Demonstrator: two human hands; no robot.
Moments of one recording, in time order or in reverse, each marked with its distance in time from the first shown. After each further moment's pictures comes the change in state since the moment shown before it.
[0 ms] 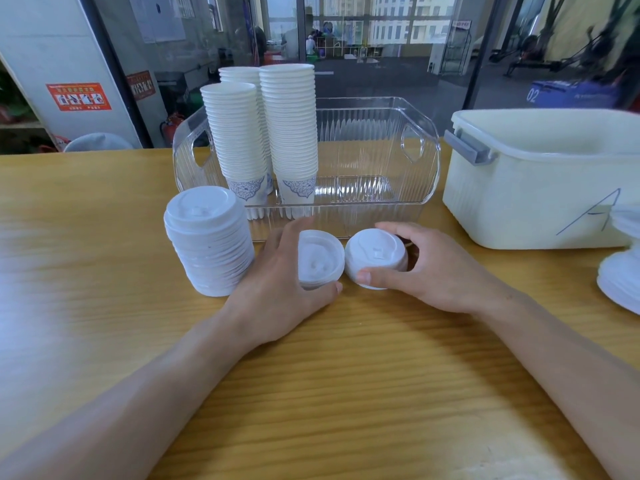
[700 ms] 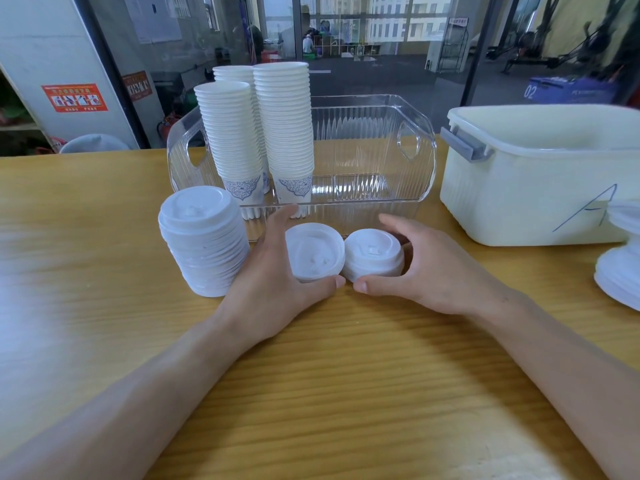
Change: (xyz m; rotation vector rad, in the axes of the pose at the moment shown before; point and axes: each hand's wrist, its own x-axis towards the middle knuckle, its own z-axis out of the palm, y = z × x) left_hand 0.001 0.002 0.001 -0.130 0.107 0.000; right_hand -0.005 -0.005 0.000 -0.135 -0.014 0.034
